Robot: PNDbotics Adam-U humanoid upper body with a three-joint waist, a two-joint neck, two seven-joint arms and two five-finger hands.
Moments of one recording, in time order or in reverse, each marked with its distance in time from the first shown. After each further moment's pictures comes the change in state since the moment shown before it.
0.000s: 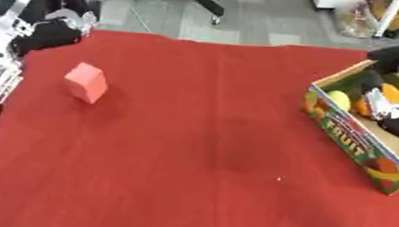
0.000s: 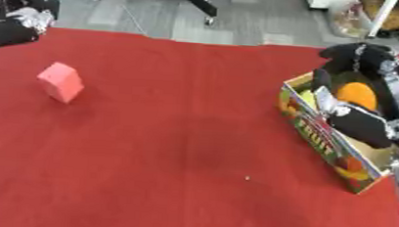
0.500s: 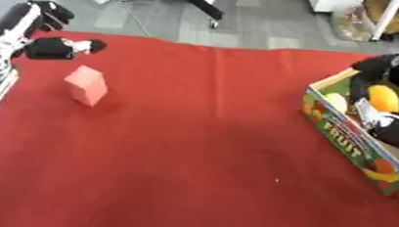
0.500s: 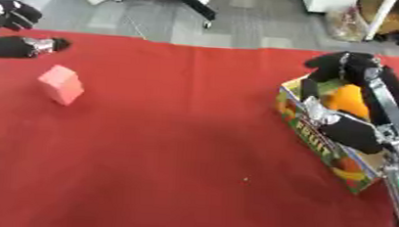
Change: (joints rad) left arm -0.073 -0.045 0.014 0.365 -0.487 0.260 -0.084; right arm 0.011 0.000 0.003 0.009 -0.003 -0.007 0.029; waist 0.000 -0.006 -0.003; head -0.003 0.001
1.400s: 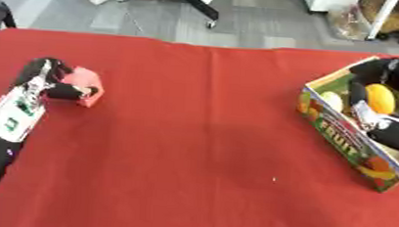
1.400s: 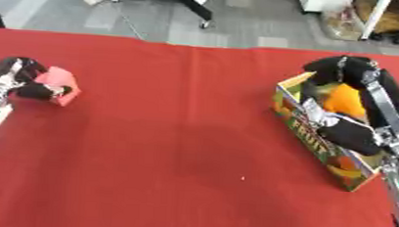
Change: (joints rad) left arm -0.016 -0.134 0.032 0.243 0.009 -0.011 0.138; right arm 0.007 0.003 0.000 0.003 -0.001 0.001 0.005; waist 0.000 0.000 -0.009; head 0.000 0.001
